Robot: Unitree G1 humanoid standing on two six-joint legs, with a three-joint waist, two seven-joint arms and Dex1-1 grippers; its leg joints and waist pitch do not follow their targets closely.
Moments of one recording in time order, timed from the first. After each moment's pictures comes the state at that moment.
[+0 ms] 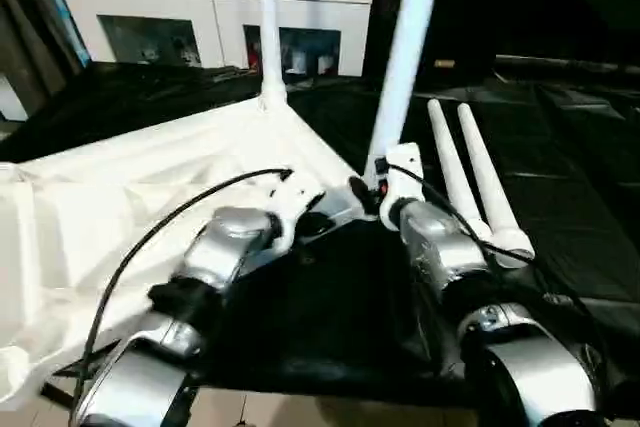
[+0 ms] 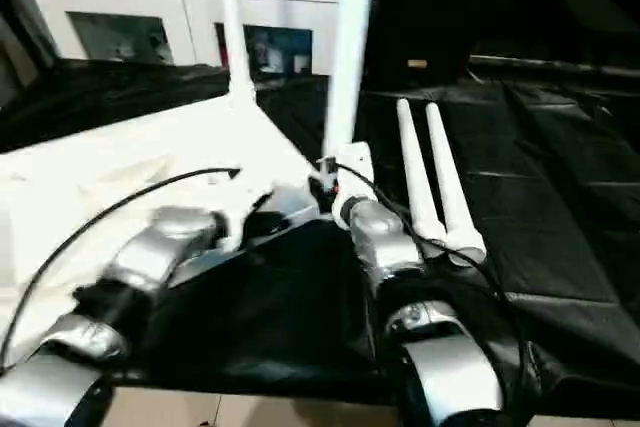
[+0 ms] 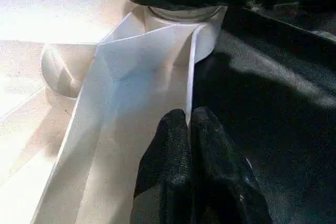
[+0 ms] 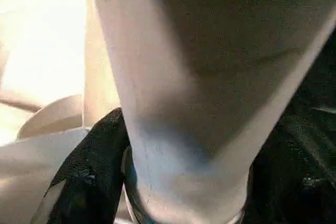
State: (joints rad) left arm -0.68 0.18 -0.24 0.68 0.04 0.30 -0.71; right arm -0.77 0.00 -0.03 0.97 0.07 0.08 0.16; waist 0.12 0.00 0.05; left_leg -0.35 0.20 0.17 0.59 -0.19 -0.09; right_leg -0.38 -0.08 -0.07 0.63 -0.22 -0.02
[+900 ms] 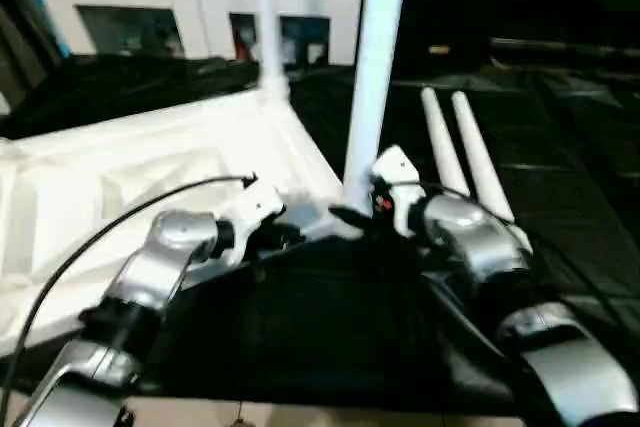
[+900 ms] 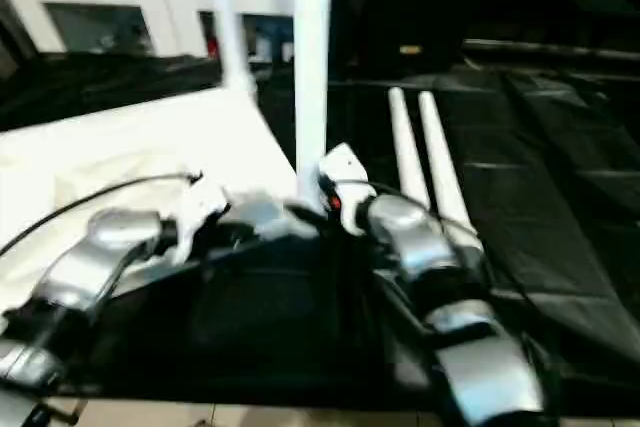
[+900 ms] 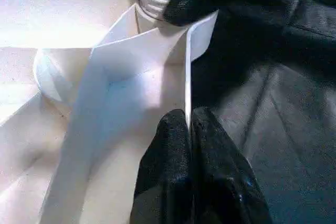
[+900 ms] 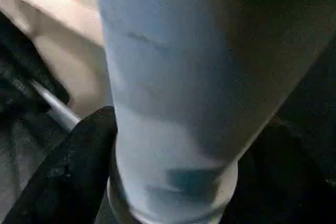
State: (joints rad) left arm -0.51 0.42 -0.24 0.42 -0.02 0.21 -1.03; right arm -0.72 -0.23 0.18 0.82 0.02 0.02 0.88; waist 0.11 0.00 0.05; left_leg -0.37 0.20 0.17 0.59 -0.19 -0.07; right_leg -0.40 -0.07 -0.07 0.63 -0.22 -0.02
